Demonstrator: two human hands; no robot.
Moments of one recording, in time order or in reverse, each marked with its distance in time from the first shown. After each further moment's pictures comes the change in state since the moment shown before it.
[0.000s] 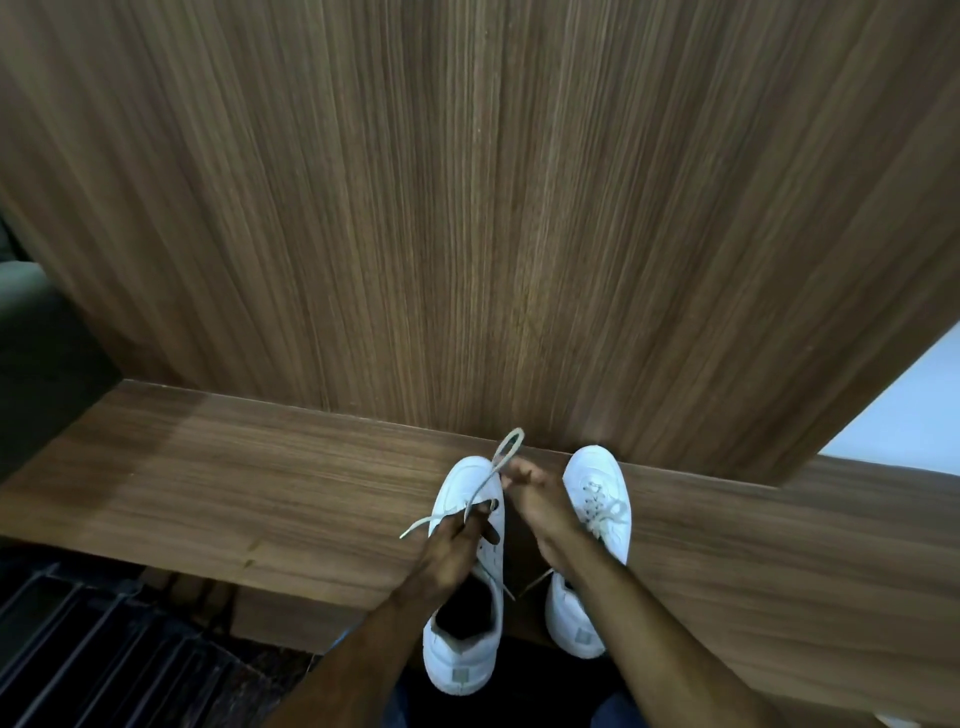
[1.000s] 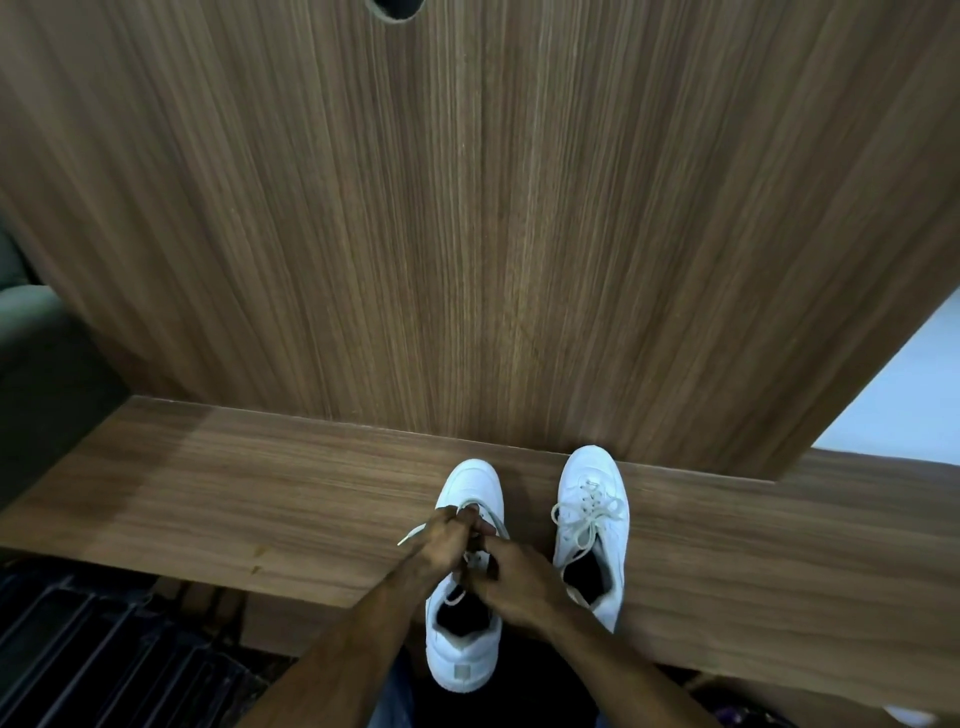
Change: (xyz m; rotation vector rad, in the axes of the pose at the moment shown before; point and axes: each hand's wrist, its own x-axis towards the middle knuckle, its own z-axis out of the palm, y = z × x) left_hand 0.012 0.011 -0.007 -0.017 0.013 -0.101; right_hand -0.046 0.046 0.002 -0.924 -0.229 -0.087
